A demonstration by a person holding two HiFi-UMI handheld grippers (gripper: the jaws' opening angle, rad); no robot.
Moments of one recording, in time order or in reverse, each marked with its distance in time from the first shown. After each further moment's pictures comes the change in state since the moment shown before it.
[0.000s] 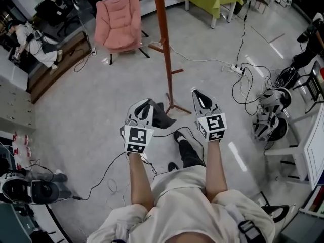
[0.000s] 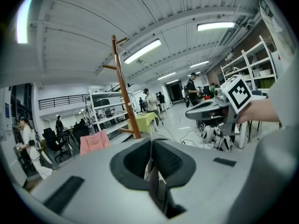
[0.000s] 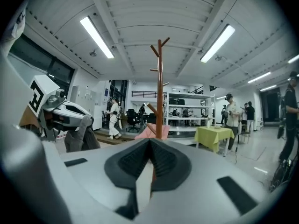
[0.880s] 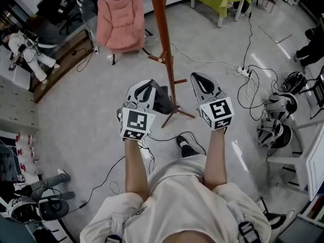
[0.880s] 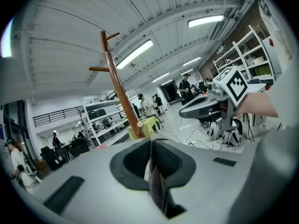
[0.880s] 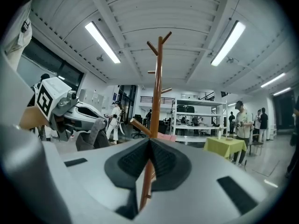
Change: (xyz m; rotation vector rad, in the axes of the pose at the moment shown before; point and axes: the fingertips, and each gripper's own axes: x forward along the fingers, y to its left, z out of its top) left arm 0.090 0.061 0.063 0.135 -0.046 -0.008; right arm 0.091 -0.040 0.070 -0.064 -0.081 0.118
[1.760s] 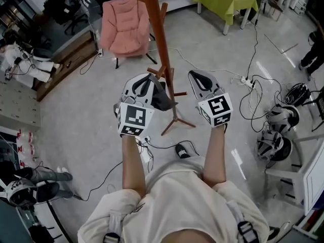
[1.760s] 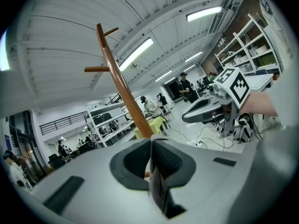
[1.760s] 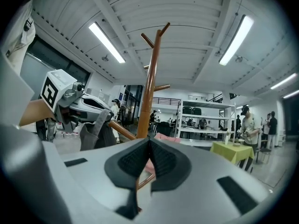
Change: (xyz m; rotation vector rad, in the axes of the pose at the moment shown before) left arm 0.052 0.048 0.030 0.060 0.007 0.080; right arm 0.057 -0.041 0.015 -0.052 -0.009 0.084
